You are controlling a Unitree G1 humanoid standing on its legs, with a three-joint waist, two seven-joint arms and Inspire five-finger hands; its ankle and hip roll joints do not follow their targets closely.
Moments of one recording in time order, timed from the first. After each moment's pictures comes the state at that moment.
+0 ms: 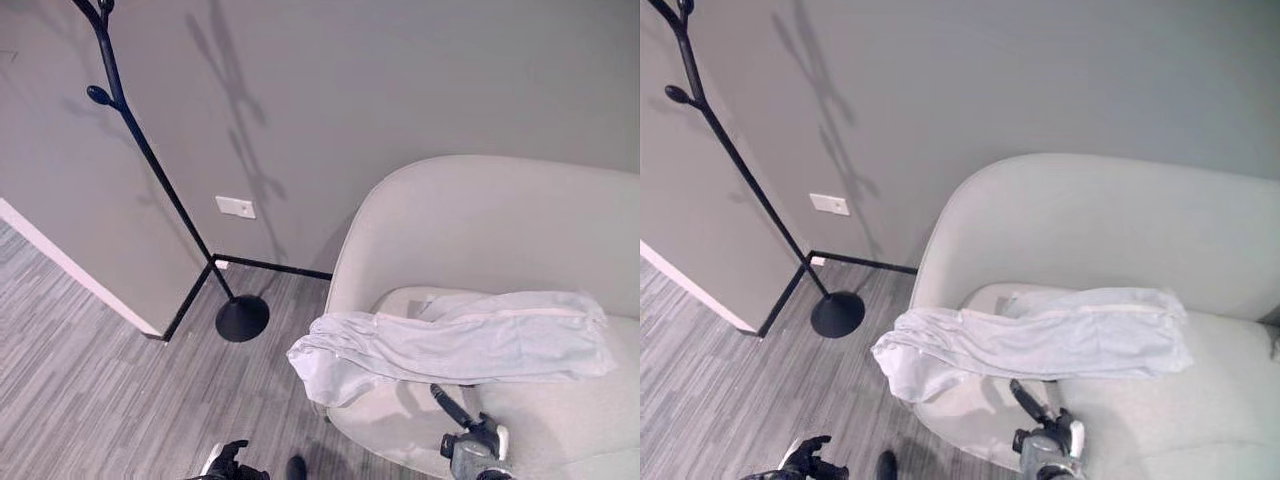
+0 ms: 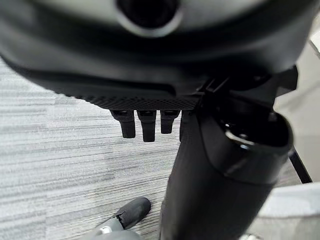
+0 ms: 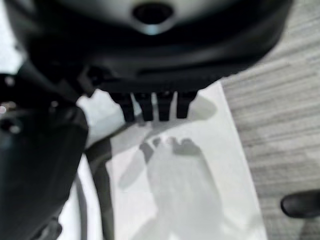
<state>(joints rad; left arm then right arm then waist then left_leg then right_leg) -0.06 0.19 -0.44 1.29 -0.07 -0.13 0.21 -0.29 -0.24 0.05 1.31 0.46 -0.07 -0.53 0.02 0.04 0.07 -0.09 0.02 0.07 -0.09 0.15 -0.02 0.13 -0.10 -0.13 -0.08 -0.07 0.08</state>
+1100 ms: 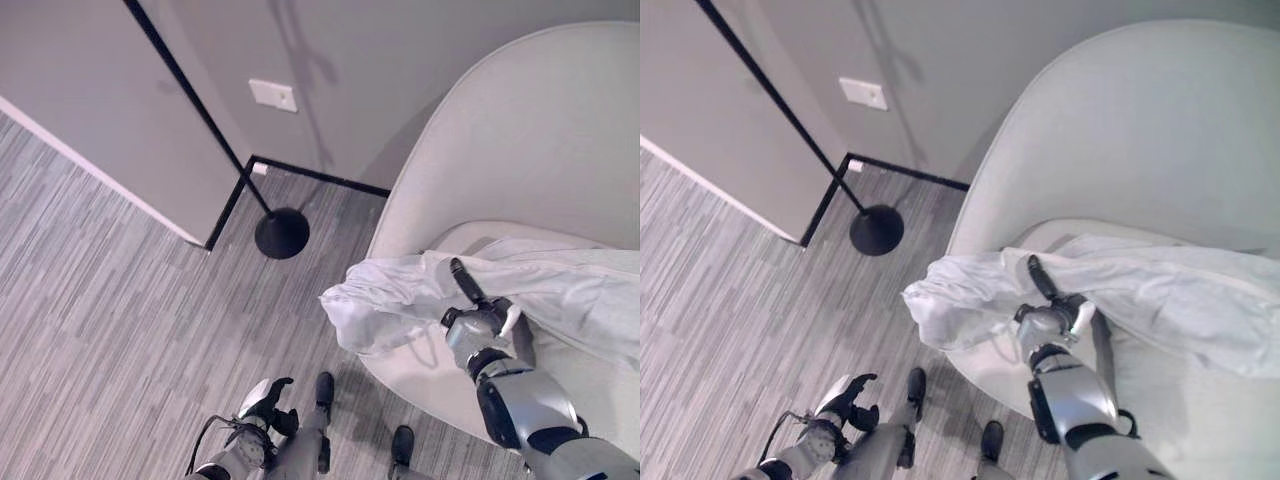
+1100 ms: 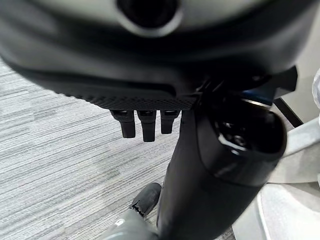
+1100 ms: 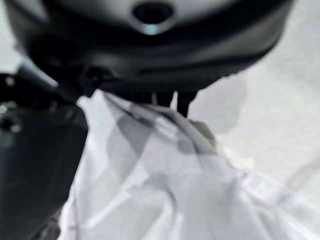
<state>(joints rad) -0.24 0.19 -0.72 1.16 0.04 -0.17 0.30 -0.86 -0.34 0.06 1.48 0.66 -0.15 -0.61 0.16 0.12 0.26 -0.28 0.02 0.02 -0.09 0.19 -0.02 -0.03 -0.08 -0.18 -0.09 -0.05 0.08</state>
